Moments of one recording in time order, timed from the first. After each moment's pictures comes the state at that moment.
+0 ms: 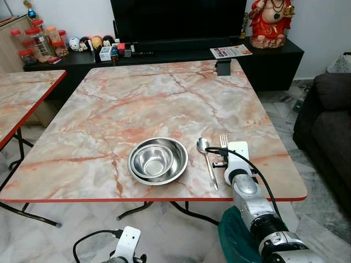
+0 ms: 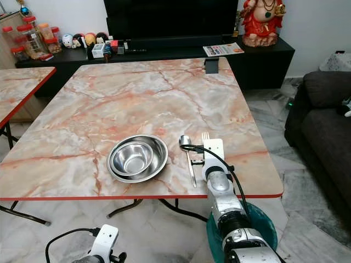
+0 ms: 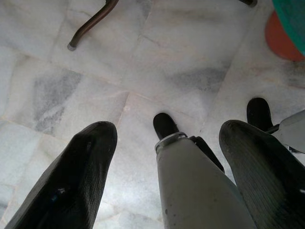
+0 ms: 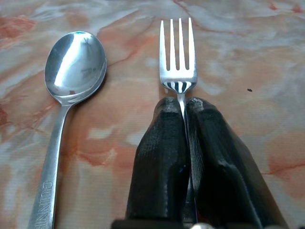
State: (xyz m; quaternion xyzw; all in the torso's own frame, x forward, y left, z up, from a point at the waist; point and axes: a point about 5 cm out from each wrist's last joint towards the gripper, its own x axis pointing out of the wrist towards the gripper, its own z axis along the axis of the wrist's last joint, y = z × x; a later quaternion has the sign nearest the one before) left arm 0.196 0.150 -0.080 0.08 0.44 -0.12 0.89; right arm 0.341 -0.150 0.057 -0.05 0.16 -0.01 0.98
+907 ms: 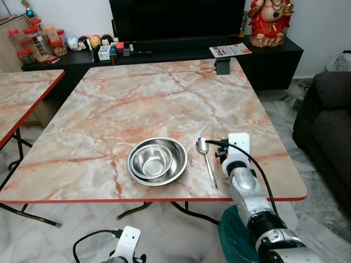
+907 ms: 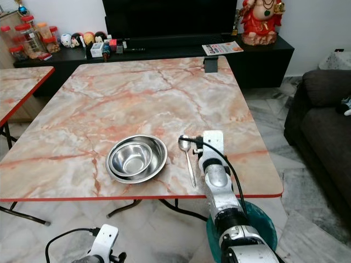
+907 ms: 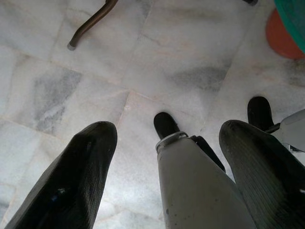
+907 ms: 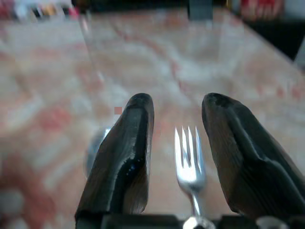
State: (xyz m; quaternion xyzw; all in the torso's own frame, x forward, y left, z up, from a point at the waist) left arm 0.196 0.151 -0.080 0.08 0.44 -0.12 0.89; right arm 0.352 -0.131 0.096 -0.02 0.02 0.01 1.00
